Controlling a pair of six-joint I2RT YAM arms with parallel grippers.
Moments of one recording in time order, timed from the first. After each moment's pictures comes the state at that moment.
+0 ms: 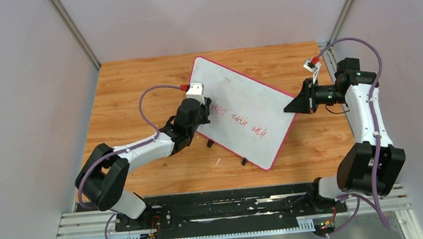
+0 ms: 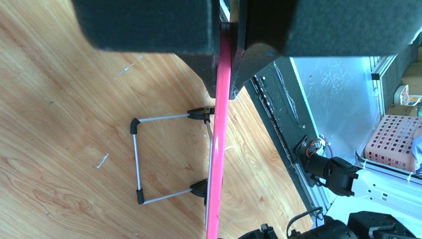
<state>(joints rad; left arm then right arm) -0.70 1.52 0.81 0.35 -0.33 -0.29 -0.25 1.38 1.28 -1.25 -1.18 -0.70</state>
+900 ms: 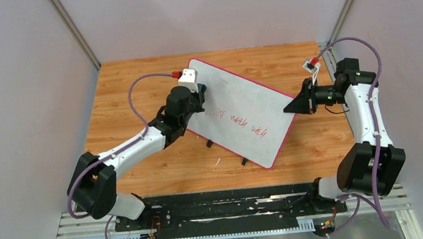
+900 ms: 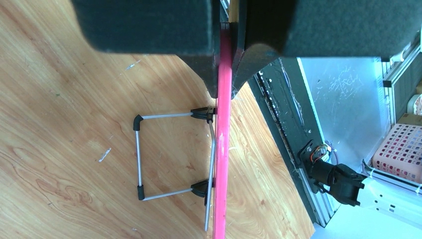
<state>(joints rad) -0.69 1.44 0.91 0.23 -0.30 -0.24 -0.25 1.38 1.28 -1.26 -1.19 -0.76</state>
